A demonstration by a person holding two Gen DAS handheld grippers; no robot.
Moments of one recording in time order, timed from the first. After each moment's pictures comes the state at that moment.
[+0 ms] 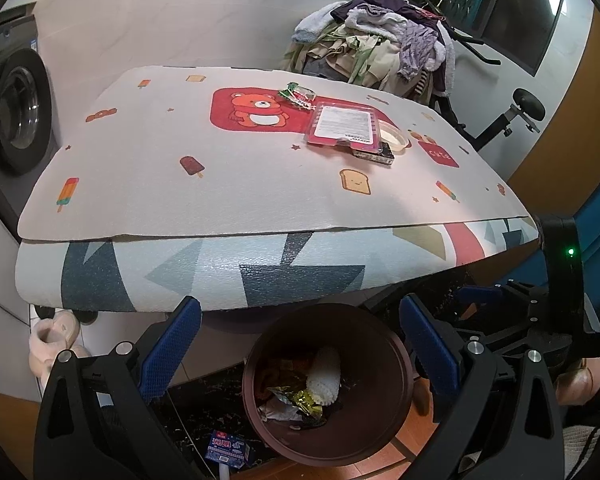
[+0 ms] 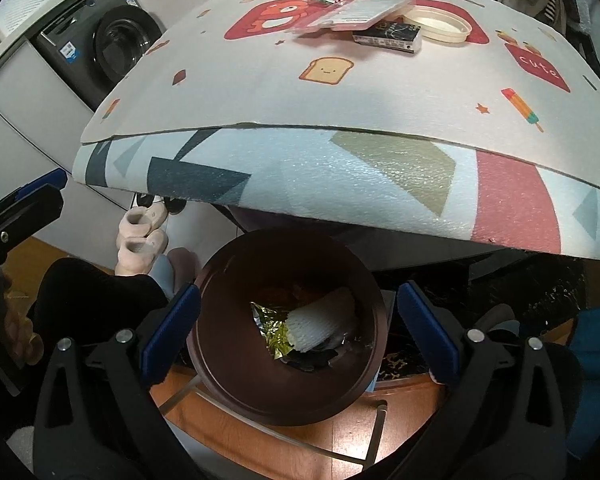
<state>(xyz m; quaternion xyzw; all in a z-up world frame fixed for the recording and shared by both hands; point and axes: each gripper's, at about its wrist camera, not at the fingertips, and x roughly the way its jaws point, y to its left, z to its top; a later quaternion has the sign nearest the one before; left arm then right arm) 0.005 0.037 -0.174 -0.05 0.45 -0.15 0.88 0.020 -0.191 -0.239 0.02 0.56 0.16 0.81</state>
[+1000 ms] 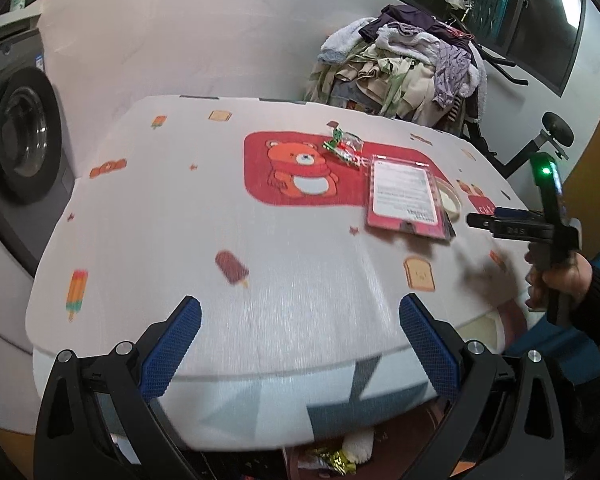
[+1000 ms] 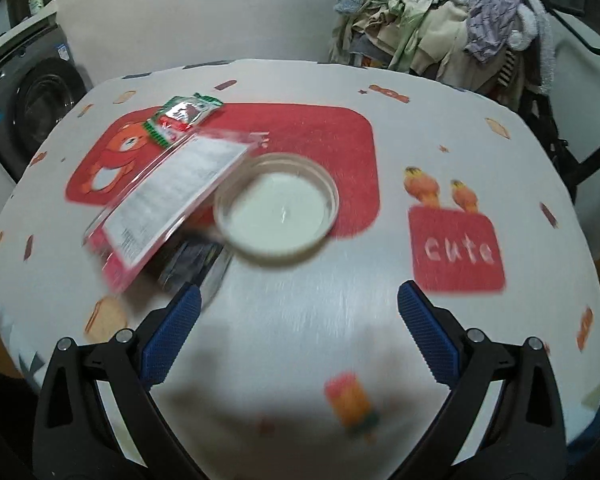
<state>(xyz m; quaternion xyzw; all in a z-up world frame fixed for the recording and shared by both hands) 0.125 0.061 -0.160 -0.04 0.43 -0.12 0.90 0.252 -0.291 -0.220 -0.03 0.49 0.07 0.87</state>
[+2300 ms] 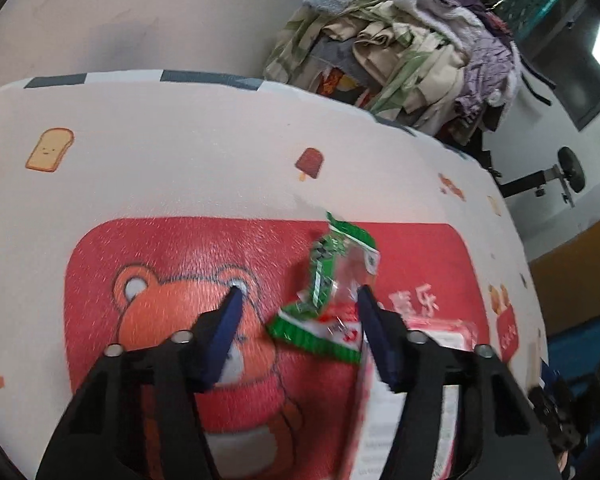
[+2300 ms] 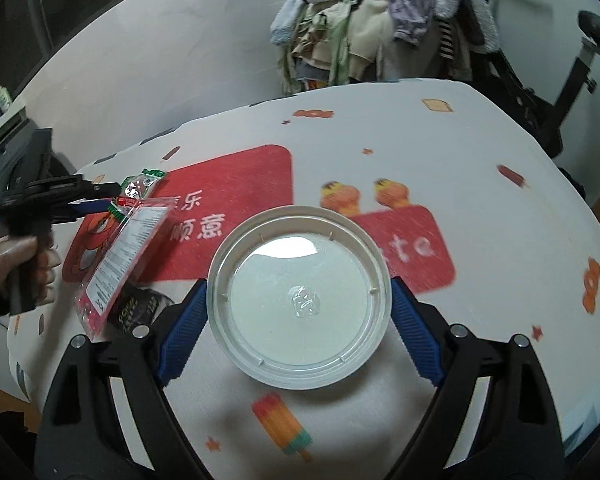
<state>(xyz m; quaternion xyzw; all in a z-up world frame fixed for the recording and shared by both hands) 0.437 -0.032 -0.233 -0.12 0.53 -0.18 0.82 0.224 -0.376 -0.210 0.10 0.43 0.02 0.90</state>
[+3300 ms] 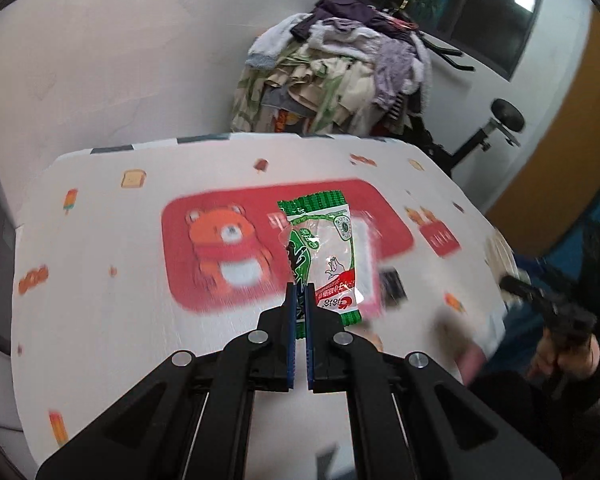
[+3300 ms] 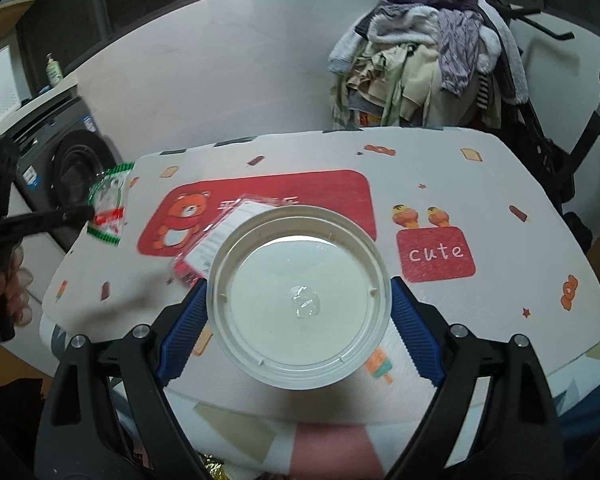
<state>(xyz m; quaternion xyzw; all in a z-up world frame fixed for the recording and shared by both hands) 0.210 0.017 -0.108 -0.02 0.43 -0.25 0.87 0.145 -0.295 -0.127 0.05 0.39 0.08 0.92</state>
